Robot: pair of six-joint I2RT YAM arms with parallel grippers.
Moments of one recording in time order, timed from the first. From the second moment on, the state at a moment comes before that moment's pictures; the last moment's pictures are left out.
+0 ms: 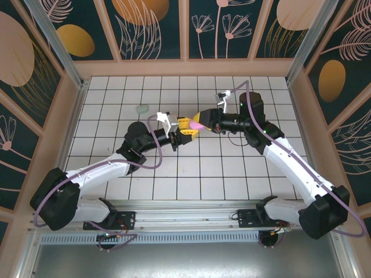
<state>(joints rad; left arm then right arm) -0.71 1.32 0.70 0.77 0.56 -0.11 0.49 1.18 1.05 -0.20 -0.81 0.91</state>
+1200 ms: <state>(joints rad) -0.71 1.08 0.57 0.45 -0.05 0.04 0.37 1.88 1.41 -0.20 -0.80 0.77</state>
